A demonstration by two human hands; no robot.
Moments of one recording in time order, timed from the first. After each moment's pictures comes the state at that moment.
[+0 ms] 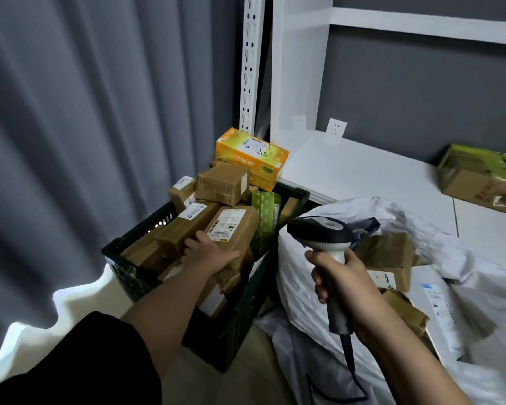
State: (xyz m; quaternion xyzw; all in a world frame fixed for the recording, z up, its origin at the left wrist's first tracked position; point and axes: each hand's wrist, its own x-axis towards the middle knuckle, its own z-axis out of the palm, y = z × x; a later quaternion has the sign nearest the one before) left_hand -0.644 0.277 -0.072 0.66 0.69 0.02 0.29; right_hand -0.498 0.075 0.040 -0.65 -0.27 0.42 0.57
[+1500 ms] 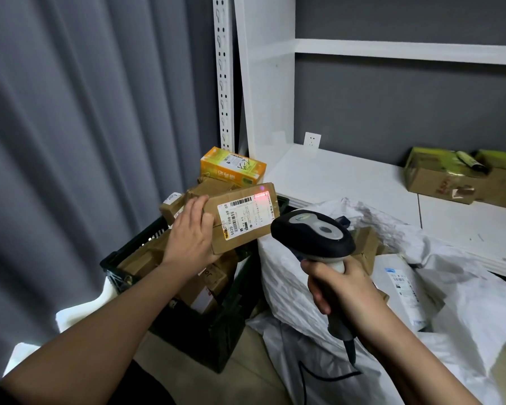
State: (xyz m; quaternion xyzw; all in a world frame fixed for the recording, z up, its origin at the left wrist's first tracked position) left_hand -0.670 0.218 0.010 0.89 0.38 0.21 -0.14; right_hand -0.504 -0.011 0.084 -0.63 -0.42 0.34 0.56
